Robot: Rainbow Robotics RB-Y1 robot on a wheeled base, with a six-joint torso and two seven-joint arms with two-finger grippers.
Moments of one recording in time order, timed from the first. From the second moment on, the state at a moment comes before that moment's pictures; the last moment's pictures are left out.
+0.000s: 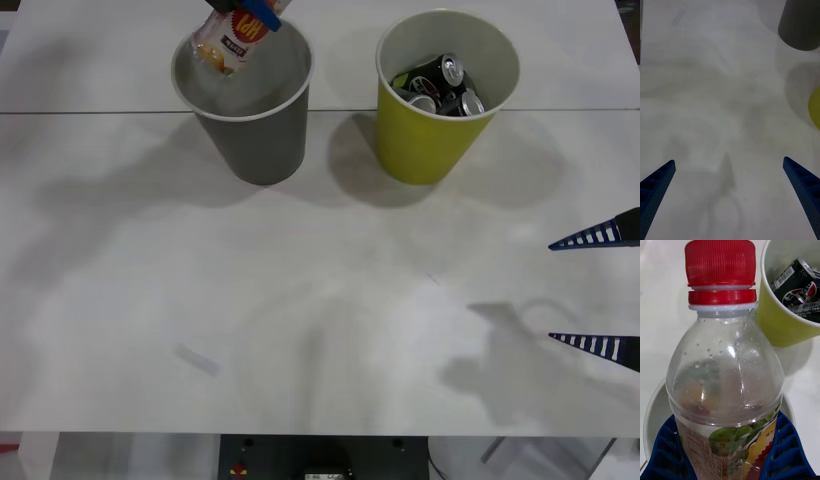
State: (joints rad) right arm 0.26 -1.13 -0.26 -2.01 1.31 -1.13 -0.09; left arm -1.49 0.68 -0.61 -1.00 -1.87 -1.31 1.09
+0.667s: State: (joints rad) right arm 0.26 -1.13 -0.26 -2.01 1.31 -1.13 -0.09; left arm -1.49 0.70 -0.61 -1.02 -1.86 -1.33 1.10
